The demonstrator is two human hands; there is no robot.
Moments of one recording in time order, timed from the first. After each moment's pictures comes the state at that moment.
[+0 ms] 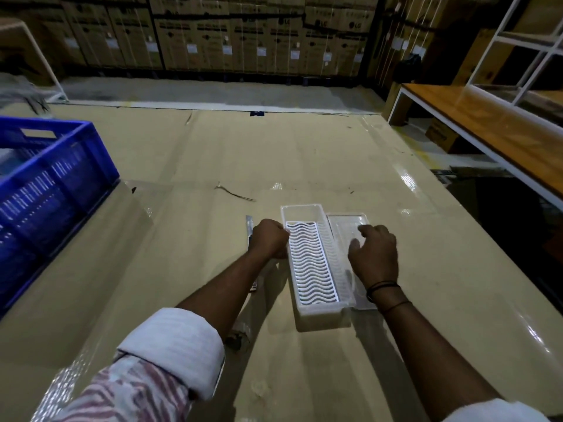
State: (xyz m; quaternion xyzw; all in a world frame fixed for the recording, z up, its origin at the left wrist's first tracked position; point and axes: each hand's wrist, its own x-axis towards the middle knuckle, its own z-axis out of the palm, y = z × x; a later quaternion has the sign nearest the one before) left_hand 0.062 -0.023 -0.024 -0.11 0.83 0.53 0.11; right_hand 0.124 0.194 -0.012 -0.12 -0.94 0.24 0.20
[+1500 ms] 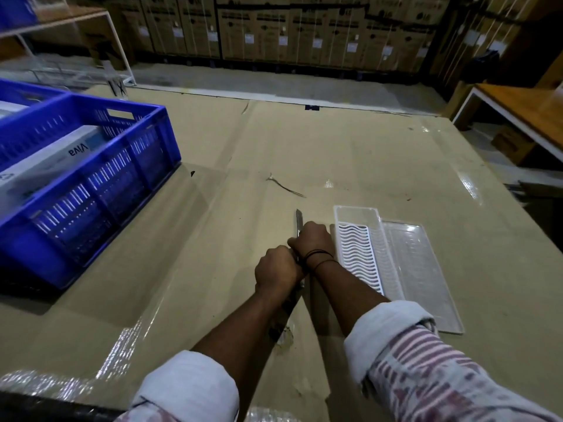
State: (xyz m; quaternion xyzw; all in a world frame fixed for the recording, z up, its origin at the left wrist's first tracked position) left_hand 0.141 -0.080 -0.037 -0.20 0.93 0.31 0.07; right_hand 0.067 -0.012 -0.026 -0.05 -0.96 0.27 -0.08
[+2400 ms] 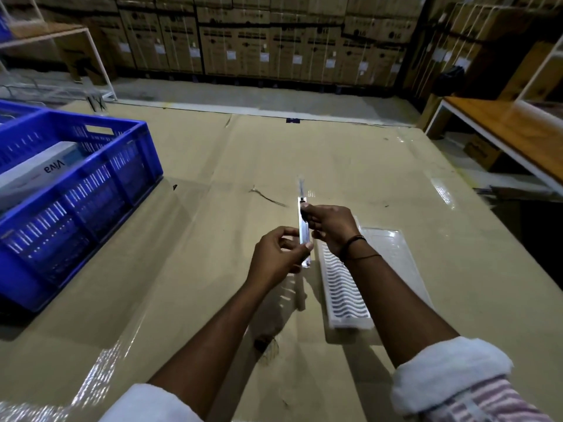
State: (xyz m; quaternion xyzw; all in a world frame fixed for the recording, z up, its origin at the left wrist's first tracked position) left_hand 0.141 -0.076 0.006 -0.07 0.74 0.67 0.00; right_hand 0.061 0.057 0.043 -0.08 -0.69 0.71 -0.10
